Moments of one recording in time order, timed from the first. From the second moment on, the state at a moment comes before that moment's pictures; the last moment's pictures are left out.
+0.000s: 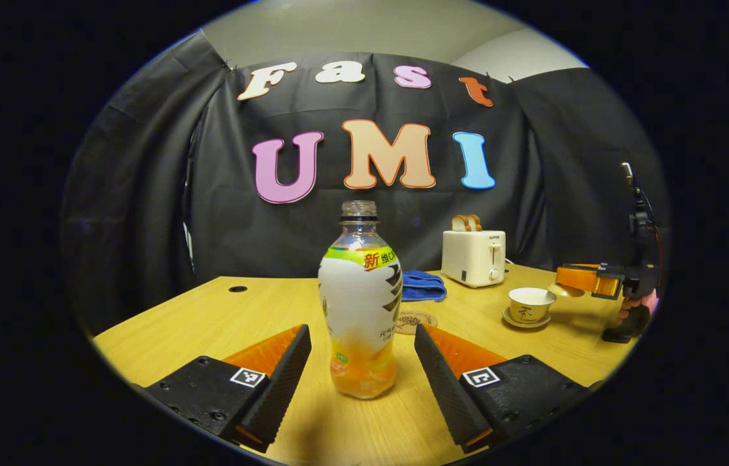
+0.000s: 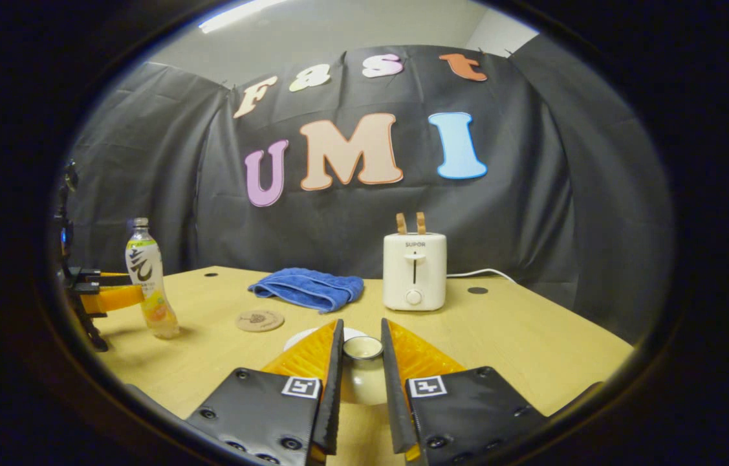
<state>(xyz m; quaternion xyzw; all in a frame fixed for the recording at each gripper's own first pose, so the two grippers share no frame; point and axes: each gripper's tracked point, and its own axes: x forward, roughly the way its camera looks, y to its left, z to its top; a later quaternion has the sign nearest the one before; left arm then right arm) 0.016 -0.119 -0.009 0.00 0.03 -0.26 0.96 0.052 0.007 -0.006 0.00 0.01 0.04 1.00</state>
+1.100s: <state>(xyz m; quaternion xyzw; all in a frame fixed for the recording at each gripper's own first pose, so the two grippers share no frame) 0.057 -0.179 0.000 0.08 0.04 -0.23 0.97 0.038 -0.029 -0.004 0.00 0.00 0.01 1.00</state>
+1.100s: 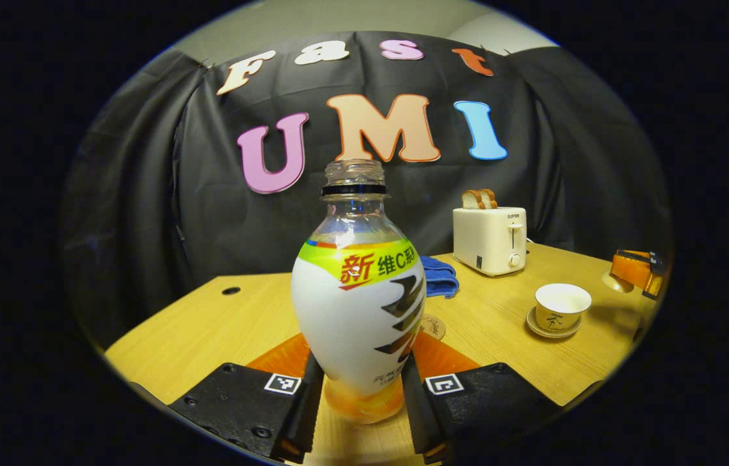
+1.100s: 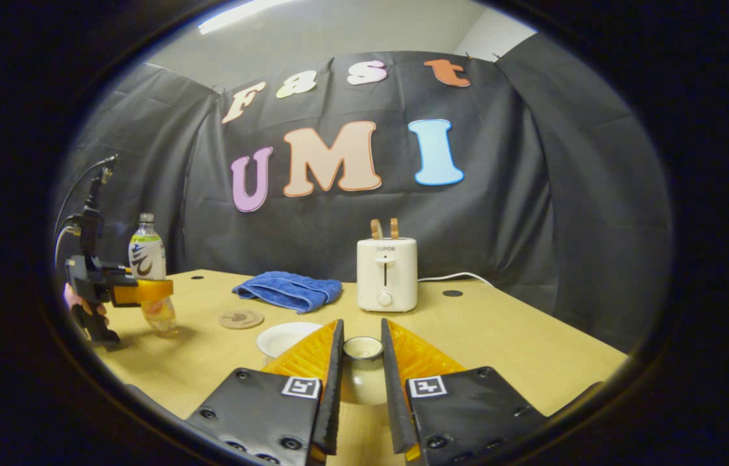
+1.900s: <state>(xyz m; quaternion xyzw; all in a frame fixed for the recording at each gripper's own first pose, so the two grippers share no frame) 0.062 -0.261 -0.007 0.52 -0.05 -0.26 0.81 0.037 -0.078 -0.001 0.00 0.00 -0.05 1.00</state>
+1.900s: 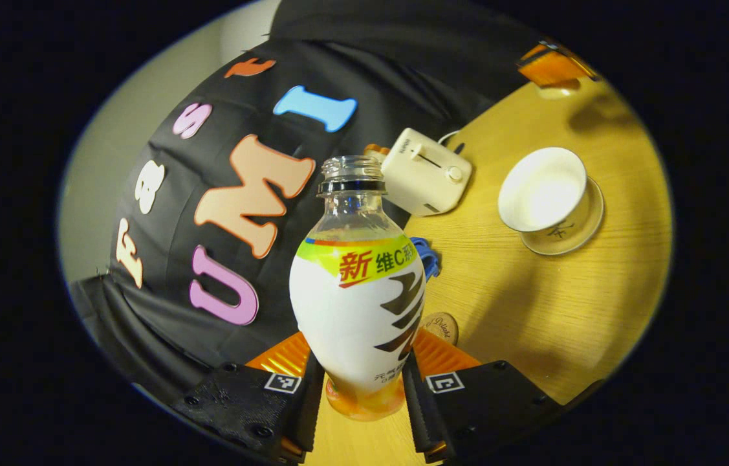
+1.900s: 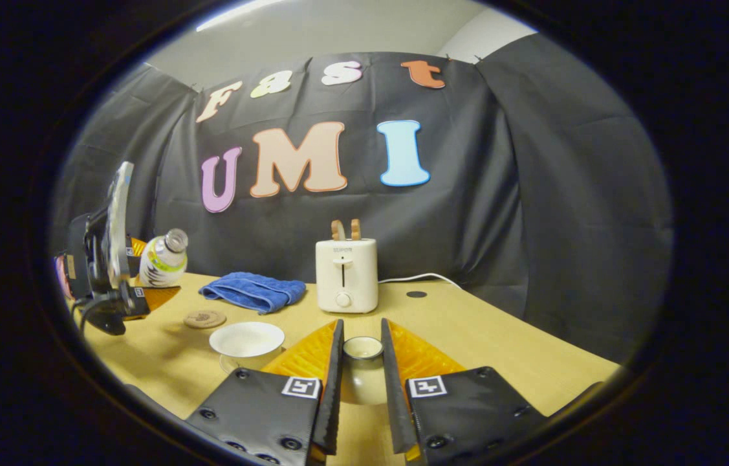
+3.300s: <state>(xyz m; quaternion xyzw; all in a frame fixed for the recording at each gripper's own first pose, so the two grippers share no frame) 0.081 -0.288 0.010 0.80 -0.12 -0.23 0.54 0.038 -0.079 -0.001 0.00 0.00 -0.05 1.00</state>
